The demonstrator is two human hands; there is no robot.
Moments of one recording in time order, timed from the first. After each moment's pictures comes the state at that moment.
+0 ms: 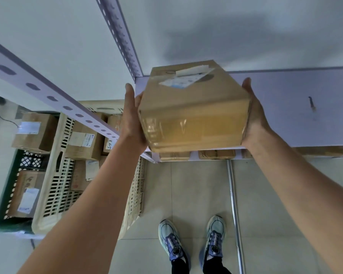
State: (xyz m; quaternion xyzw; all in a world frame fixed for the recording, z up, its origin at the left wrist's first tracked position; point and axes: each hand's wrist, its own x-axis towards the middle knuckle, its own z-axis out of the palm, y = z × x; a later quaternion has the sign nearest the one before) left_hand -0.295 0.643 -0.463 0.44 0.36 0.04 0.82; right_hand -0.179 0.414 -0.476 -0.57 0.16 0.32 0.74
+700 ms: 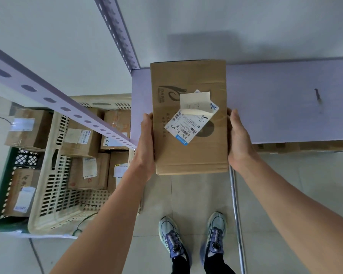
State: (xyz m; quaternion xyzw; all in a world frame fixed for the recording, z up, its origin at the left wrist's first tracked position) left_hand -0.335 0.609 -0.535 0.54 0.33 -0.01 0.78; right_hand -0.234 0.408 -0.550 -0.60 0.16 0.31 0.72
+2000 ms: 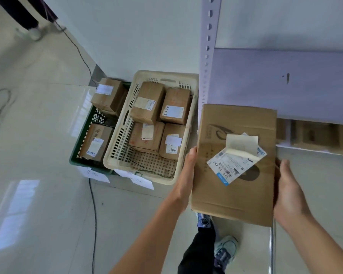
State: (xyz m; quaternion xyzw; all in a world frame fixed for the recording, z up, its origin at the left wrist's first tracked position) left_hand -0.616 0.575 -0.479 0.52 0.32 -0.06 0.79; right_hand -0.505 0.363 -0.502 -0.58 0.18 0.36 0.71
